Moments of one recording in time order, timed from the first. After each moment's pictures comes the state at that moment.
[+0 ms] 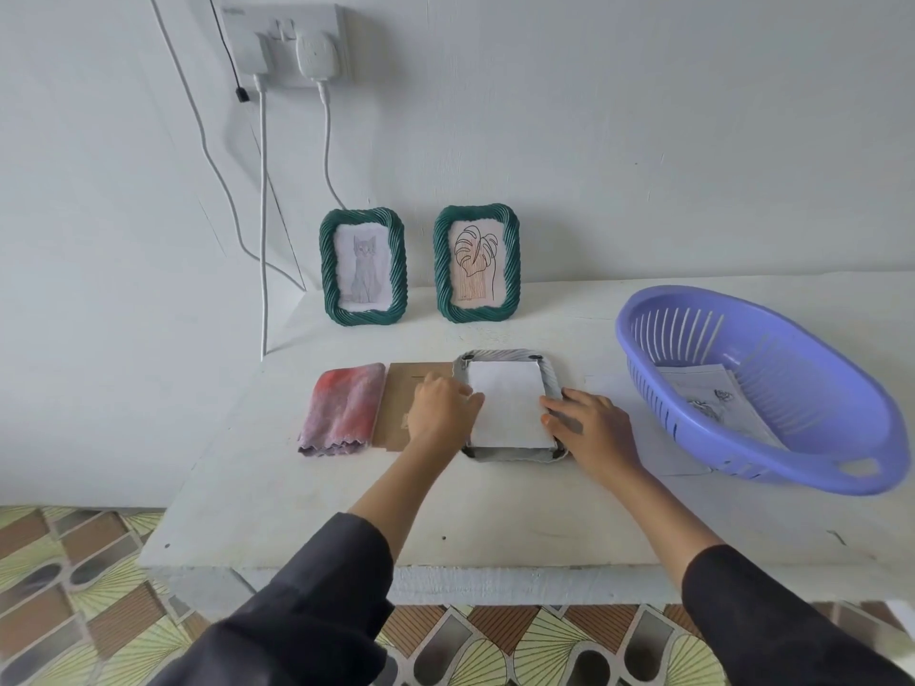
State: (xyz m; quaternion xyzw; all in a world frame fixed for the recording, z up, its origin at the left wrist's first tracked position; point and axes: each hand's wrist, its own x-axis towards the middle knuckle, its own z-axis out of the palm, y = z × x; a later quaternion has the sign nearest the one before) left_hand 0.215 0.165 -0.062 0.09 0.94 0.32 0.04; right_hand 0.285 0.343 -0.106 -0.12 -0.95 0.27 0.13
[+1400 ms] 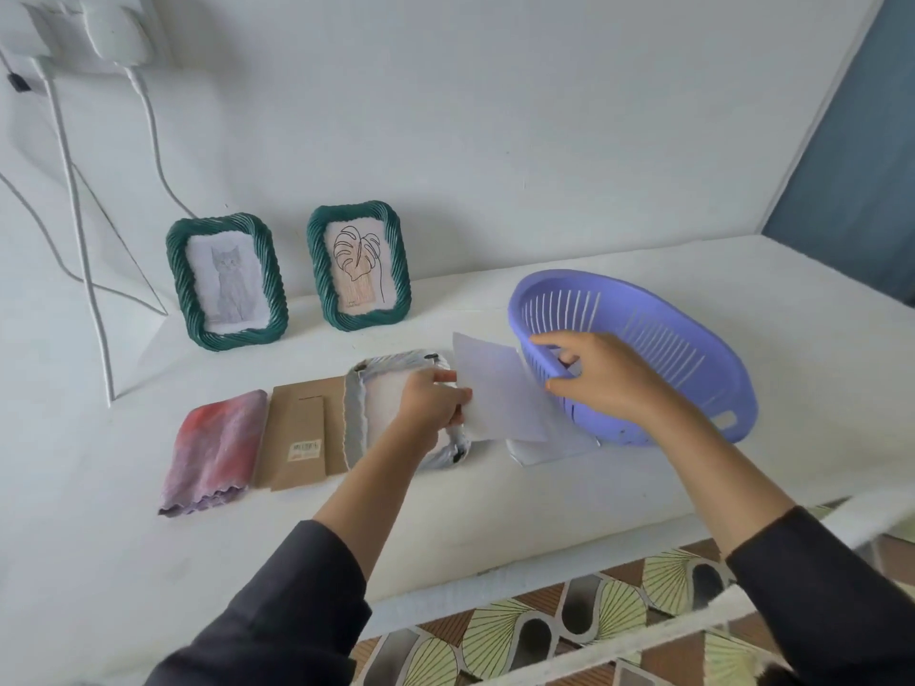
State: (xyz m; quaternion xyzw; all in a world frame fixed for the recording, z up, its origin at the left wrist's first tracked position) left_hand 0.227 0.260 -0.051 0.04 0.75 0.61 0.25; right_hand 0.346 0.407 0.009 -0.16 -0.95 0.24 0.08
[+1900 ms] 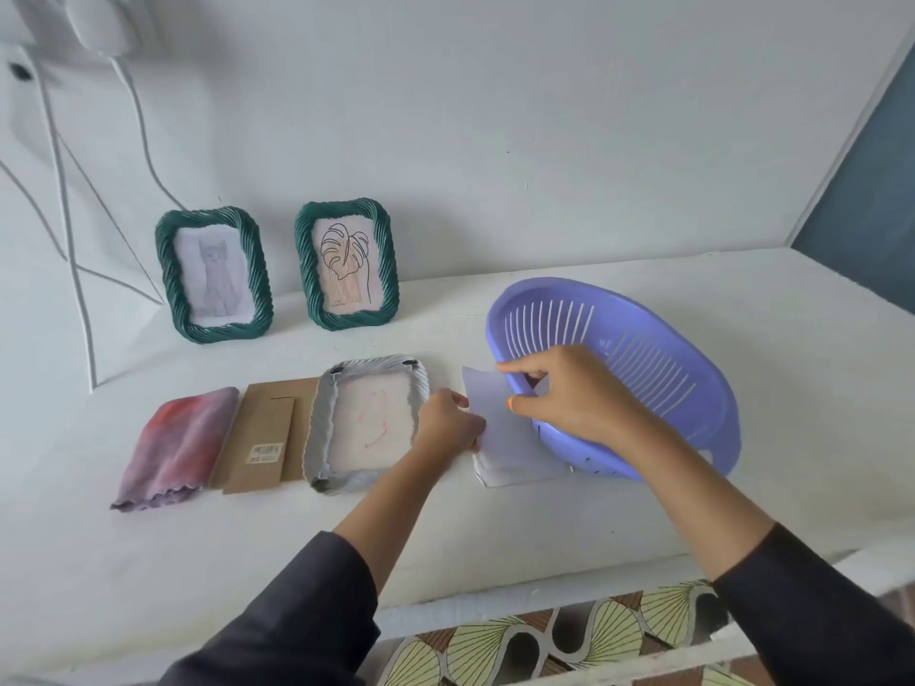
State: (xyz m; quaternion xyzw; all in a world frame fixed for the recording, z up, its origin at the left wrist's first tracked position) left_hand 0.248 0.313 -0.074 0.04 0.84 0.49 0.22; right_hand 0.342 0.426 0.009 -0.08 -0.95 0.28 0.07
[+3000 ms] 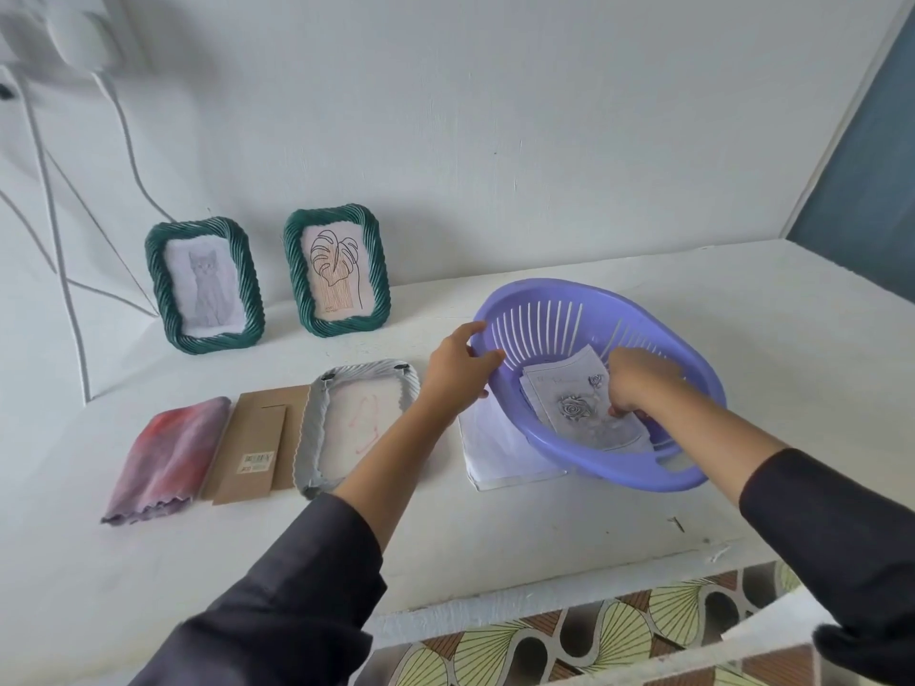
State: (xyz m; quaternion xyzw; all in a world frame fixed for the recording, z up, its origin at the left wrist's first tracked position) left_hand 0.240 0.339 -0.023 0.18 0.81 0.54 0.15; right_hand 0.318 0.511 -0.018 -0.34 -0.93 0.02 -0.16
